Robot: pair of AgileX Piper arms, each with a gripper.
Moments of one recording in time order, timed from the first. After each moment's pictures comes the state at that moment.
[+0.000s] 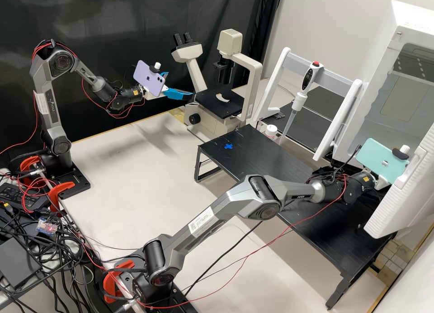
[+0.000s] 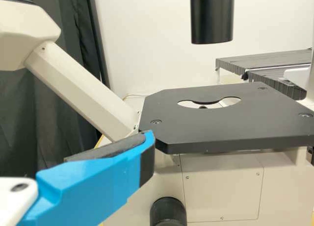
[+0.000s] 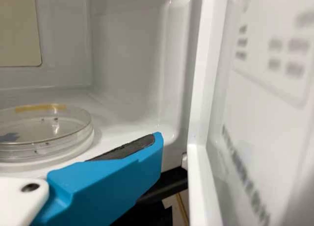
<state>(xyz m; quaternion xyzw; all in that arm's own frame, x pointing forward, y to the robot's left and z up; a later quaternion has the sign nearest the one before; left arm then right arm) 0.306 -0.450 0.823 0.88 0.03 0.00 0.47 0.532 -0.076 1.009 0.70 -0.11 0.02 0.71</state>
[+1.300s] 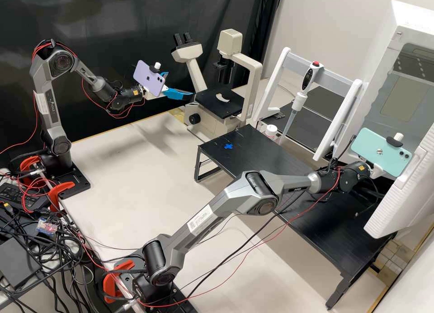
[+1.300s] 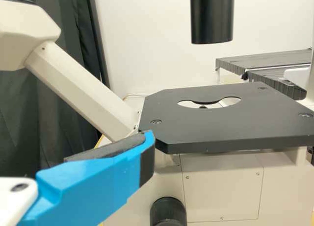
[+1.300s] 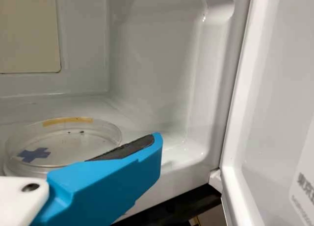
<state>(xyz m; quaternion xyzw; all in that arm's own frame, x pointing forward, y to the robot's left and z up) 0.306 -0.450 0.823 0.88 0.03 0.00 0.47 0.544 -0.050 0.999 0.69 -0.10 0.02 0.72</state>
